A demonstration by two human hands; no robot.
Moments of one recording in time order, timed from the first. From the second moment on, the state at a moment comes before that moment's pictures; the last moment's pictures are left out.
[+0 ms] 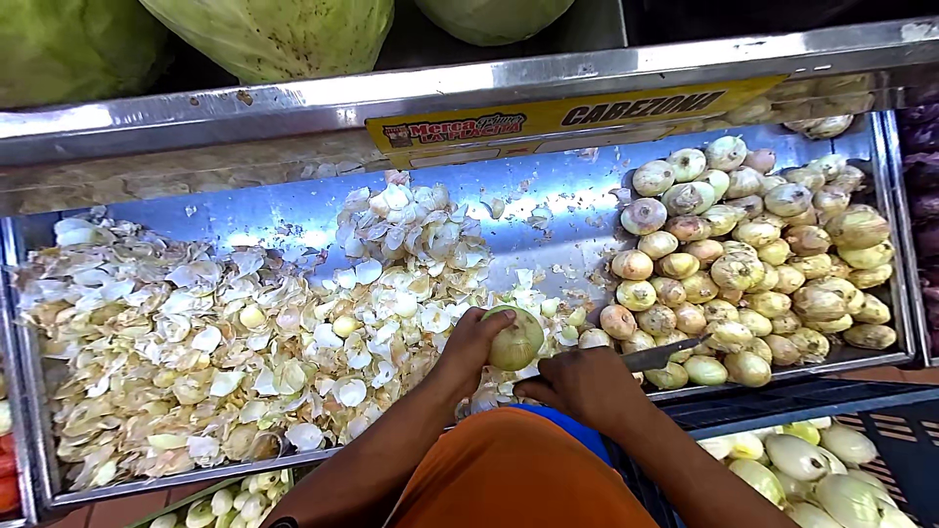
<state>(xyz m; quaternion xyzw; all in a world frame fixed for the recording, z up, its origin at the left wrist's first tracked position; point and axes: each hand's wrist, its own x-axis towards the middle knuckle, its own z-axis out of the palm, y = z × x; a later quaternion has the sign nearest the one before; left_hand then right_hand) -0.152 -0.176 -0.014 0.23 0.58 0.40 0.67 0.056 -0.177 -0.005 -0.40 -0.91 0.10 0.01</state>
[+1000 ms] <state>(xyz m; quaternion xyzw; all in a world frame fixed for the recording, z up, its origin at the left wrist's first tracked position) -0.188 -0.165 -0.025 0.08 0.51 0.38 0.77 0.067 -0.148 0.016 -0.46 -0.79 0.32 -0.27</state>
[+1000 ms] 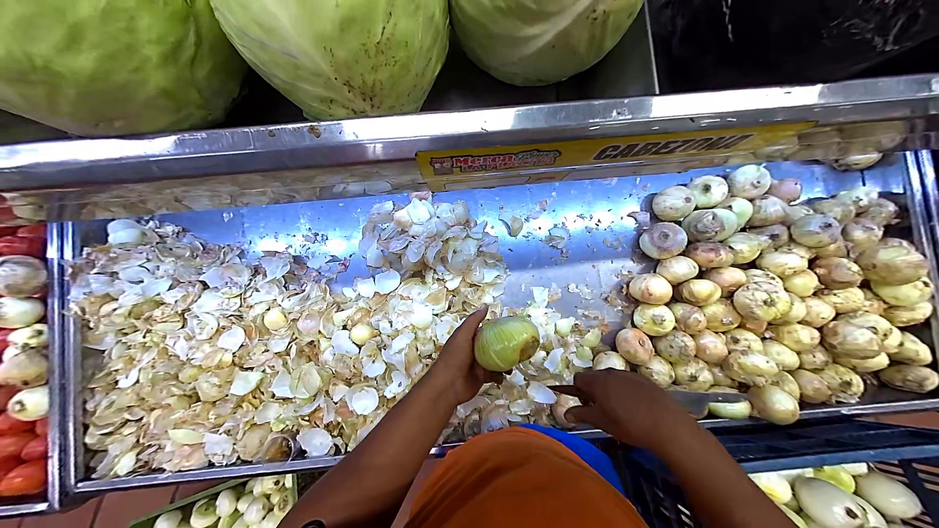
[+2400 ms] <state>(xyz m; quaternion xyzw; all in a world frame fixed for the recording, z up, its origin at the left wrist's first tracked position) -0.166 -0.166 -0.020 0.14 0.58 0.39 0.70 0.037 -0.165 0.002 -0.37 -0.86 0.21 -0.28</state>
